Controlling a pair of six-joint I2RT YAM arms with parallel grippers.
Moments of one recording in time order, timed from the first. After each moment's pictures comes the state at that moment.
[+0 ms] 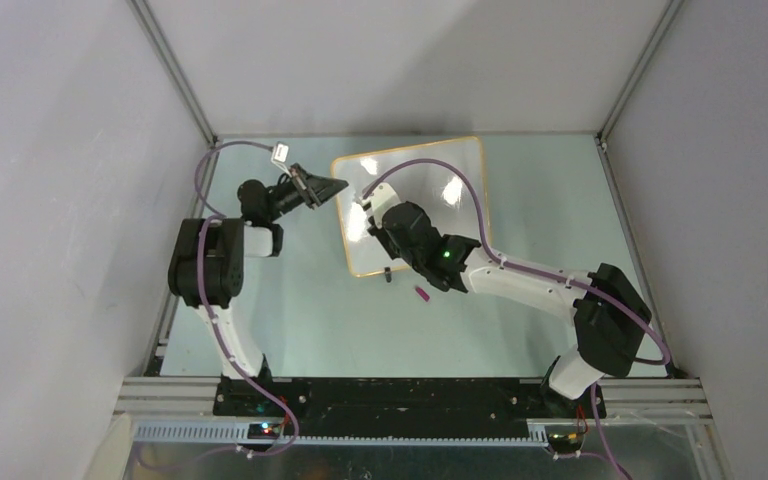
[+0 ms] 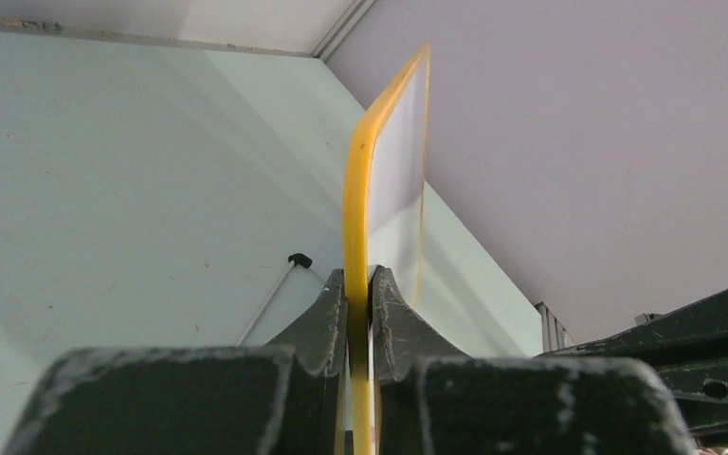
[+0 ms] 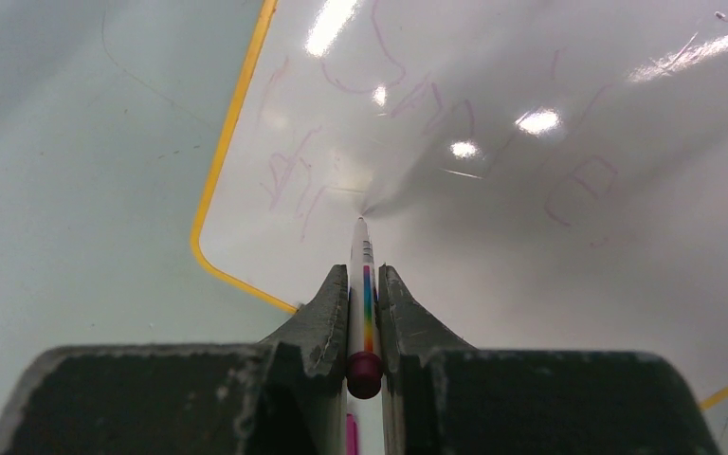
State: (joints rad) left arm -0.02 1.94 0.86 1.32 0.95 -0.94; right arm 0.97 1.60 1.20 -0.09 0.38 -0.04
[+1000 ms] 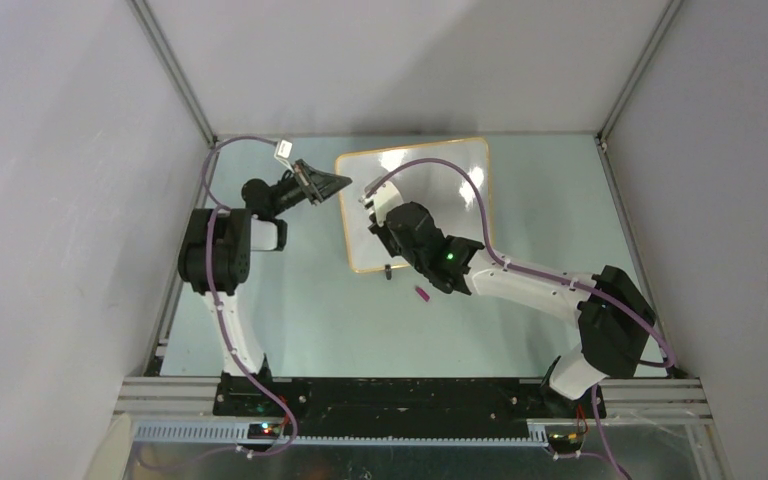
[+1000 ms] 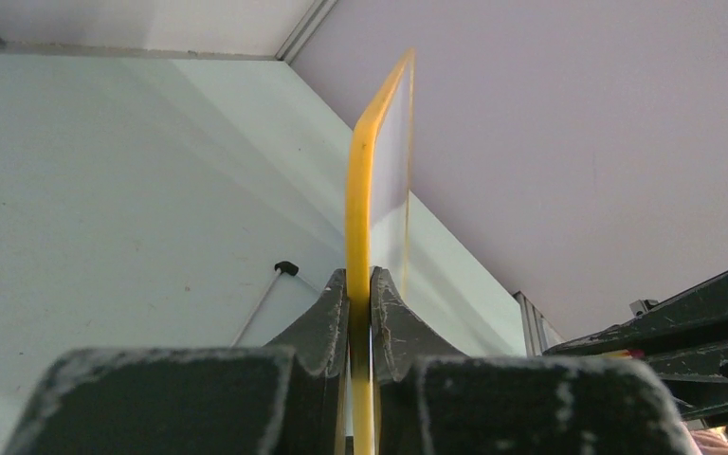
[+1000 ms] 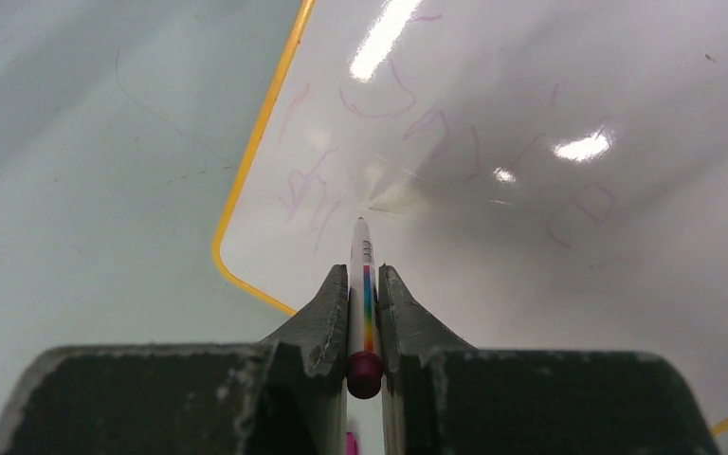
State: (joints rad) left arm -0.03 2.03 0.96 1.40 1.02 -1.01; right arm 0.97 1.58 1.17 -0.02 0.38 -0.04
